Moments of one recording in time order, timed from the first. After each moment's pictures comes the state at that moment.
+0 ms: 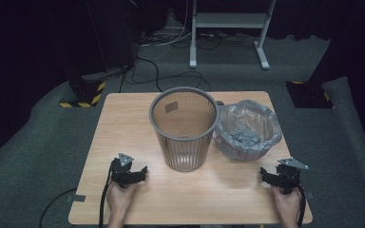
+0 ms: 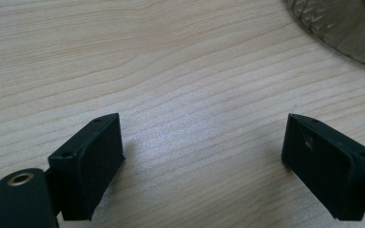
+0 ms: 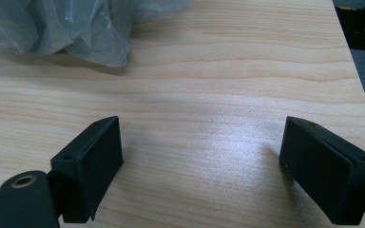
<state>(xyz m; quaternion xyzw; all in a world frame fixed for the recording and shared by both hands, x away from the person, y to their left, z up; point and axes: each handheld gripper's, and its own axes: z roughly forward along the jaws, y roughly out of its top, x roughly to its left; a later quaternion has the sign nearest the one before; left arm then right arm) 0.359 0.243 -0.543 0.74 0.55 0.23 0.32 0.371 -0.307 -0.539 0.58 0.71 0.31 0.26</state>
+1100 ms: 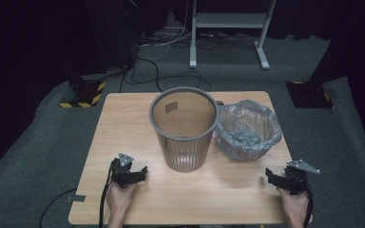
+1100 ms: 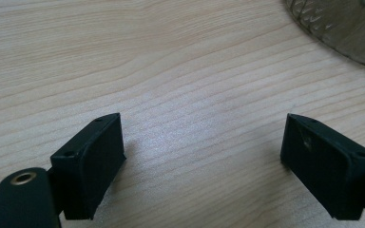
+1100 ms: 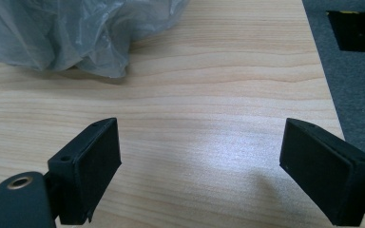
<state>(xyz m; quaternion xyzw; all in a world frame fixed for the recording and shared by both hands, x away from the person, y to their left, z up) 0.359 0.244 -0.543 0.74 0.55 0.23 0.32 0.356 -0.323 -0.526 0.59 0.69 0.34 0.25</state>
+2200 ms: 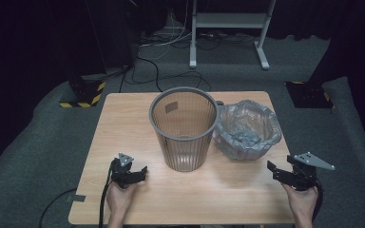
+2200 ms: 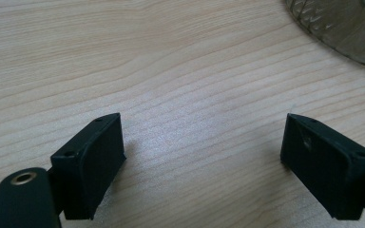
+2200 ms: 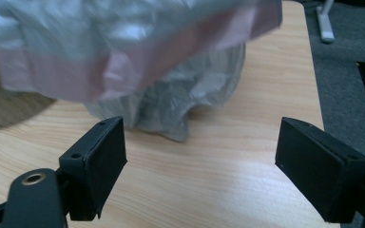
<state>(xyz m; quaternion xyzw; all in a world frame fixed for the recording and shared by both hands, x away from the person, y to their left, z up) 0.359 0.244 -0.543 0.74 0.54 0.23 0.32 0.342 -0.314 -0.458 0.52 0.70 0.41 0.25</state>
